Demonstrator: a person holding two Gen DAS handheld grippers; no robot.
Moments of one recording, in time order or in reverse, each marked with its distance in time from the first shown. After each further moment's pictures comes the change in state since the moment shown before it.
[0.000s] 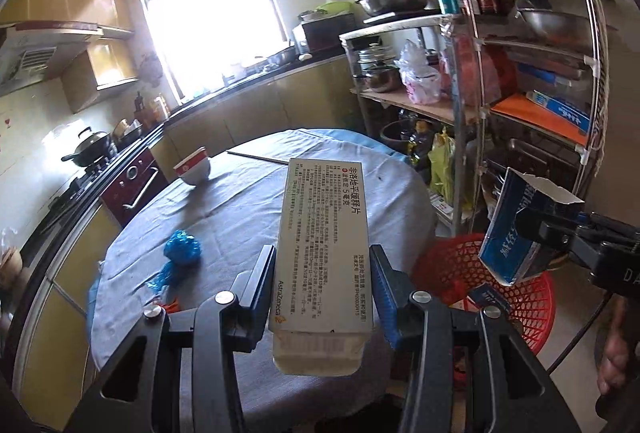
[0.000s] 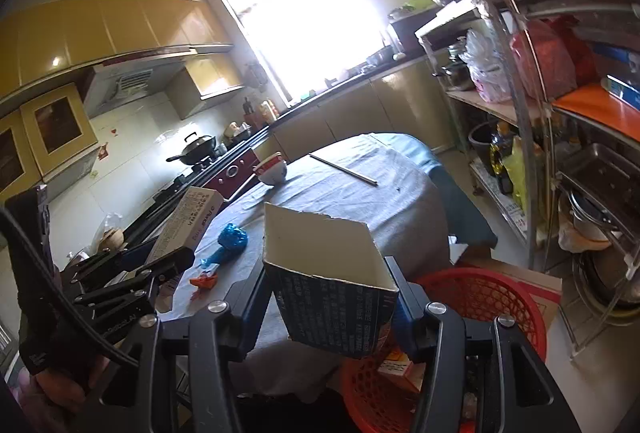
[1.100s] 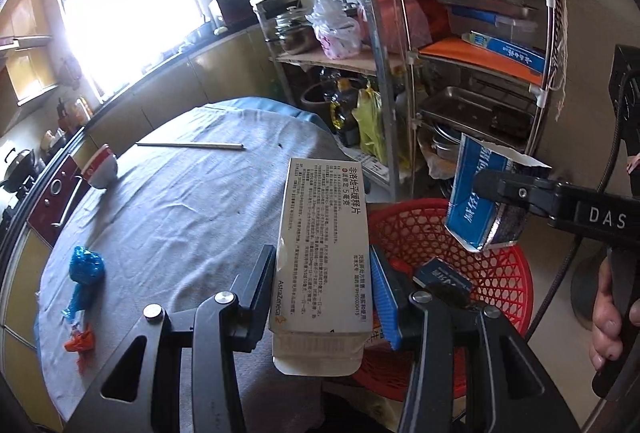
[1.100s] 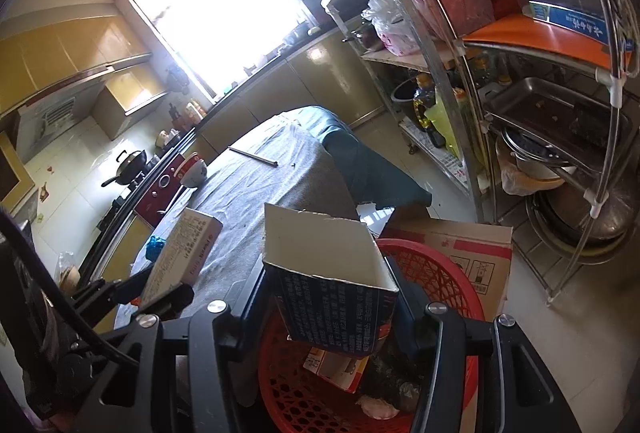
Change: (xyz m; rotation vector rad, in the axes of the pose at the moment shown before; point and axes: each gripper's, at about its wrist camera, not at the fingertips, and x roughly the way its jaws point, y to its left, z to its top) left arm 0.076 -0.074 -0.004 0.138 0.120 -0.234; right arm 0.024 -0.096 -0.004 0.200 0.069 -0.200
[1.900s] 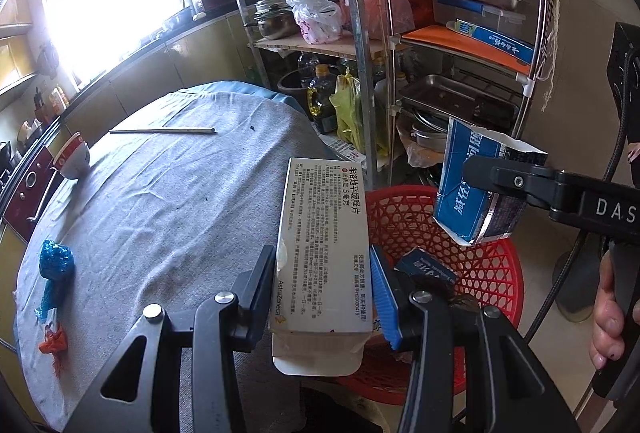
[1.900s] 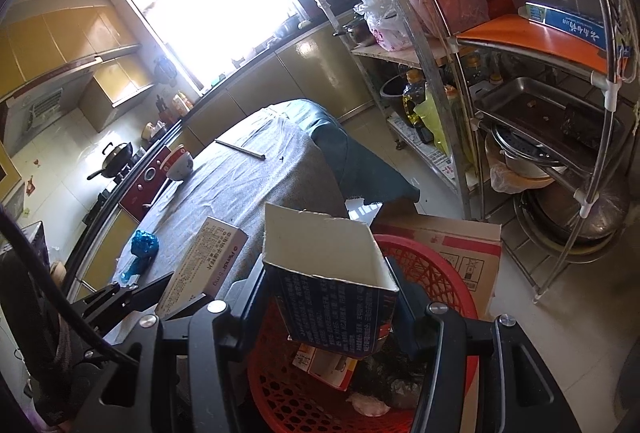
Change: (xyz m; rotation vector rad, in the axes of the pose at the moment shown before) left arm 0.021 -0.003 -0.003 0.000 0.040 -0.091; right arm 0.003 0.008 0.002 -0.017 0.024 -0.059
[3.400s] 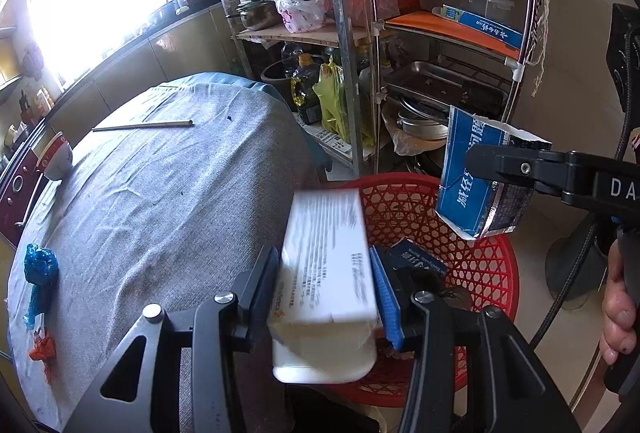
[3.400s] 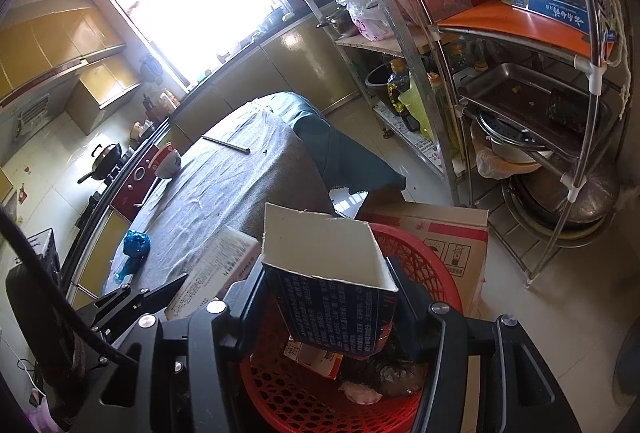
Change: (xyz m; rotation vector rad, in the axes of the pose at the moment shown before) left arm 0.014 -0.008 -0.002 0.024 0.032 -0.047; right arm -0.003 -0.011 0.000 0.042 0.036 -0.036
